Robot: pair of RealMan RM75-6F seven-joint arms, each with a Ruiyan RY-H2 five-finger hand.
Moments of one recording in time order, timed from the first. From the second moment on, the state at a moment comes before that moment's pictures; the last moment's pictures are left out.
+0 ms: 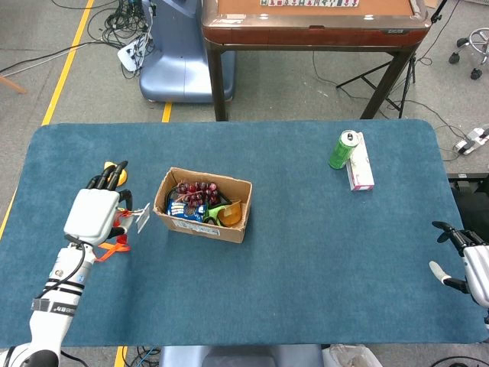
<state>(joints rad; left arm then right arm) -0.68 -1.02 -0.28 -2.23 0.81 1.32 0.75 0.04 -0.91 0.05 -1.74 -1.54 1.50 0.07</state>
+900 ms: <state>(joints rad) -0.99 -1.23 -0.35 -2.17 0.54 1.37 0.95 0.05 -0.90 0.05 -1.73 -1.55 1.50 0.10</state>
